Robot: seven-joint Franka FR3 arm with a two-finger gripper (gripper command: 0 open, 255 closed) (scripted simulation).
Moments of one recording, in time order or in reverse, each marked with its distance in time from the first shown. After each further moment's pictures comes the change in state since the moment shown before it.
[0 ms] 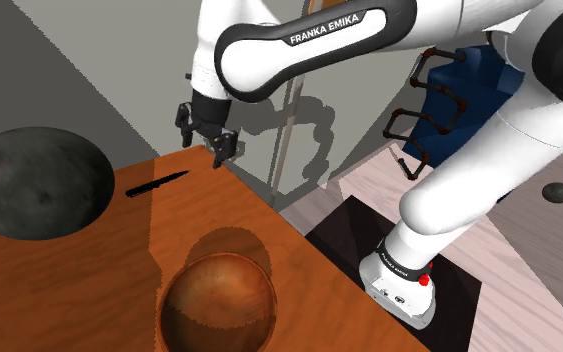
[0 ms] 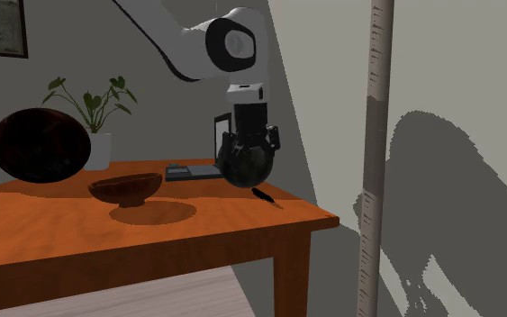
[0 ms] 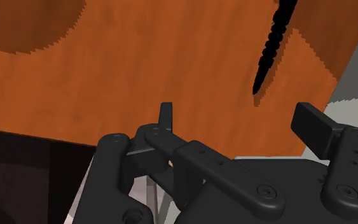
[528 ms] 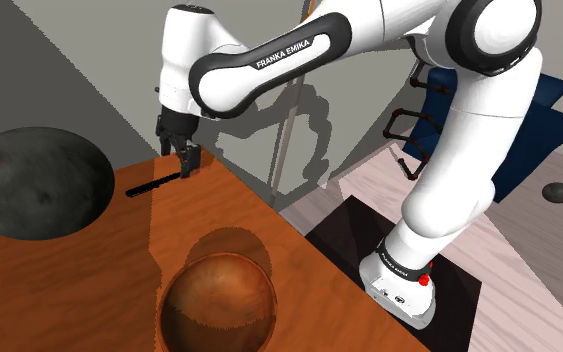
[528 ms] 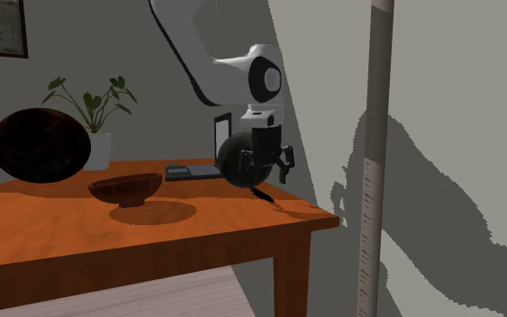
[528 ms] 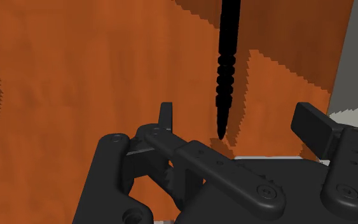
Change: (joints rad) arm 0.091 0.372 -0.025 0.187 -0.349 0.058 0.487
